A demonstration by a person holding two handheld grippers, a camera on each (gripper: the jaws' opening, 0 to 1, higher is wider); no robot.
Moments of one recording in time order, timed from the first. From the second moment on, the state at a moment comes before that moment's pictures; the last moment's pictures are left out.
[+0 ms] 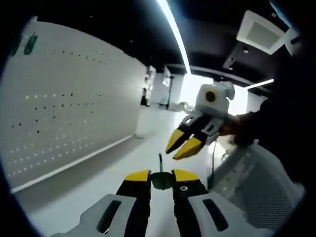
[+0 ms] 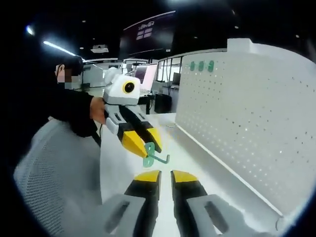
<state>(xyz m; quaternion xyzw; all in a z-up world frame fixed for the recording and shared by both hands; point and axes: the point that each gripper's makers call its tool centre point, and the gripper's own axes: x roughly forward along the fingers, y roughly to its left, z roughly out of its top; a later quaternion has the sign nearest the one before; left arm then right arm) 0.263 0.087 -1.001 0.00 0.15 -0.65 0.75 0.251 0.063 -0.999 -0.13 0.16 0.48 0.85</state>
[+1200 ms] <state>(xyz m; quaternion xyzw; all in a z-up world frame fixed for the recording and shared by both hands) 0.194 0.069 -0.984 -0.05 0.16 -0.77 0.62 0.189 0.086 -0.990 -0.04 0.20 0.62 0.76</state>
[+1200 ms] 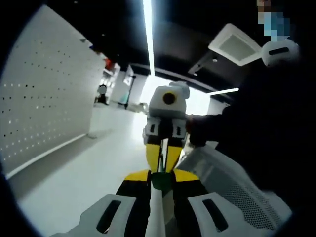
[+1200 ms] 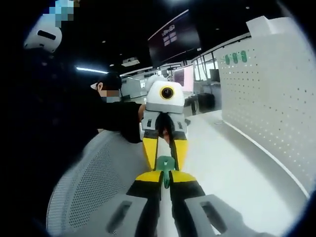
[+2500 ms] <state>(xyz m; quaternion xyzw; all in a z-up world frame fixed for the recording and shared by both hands) 0.274 0.082 -0.976 0.01 0.08 -0.62 0.78 0.275 0.078 -0.964 0.01 0.15 0.41 0.90</state>
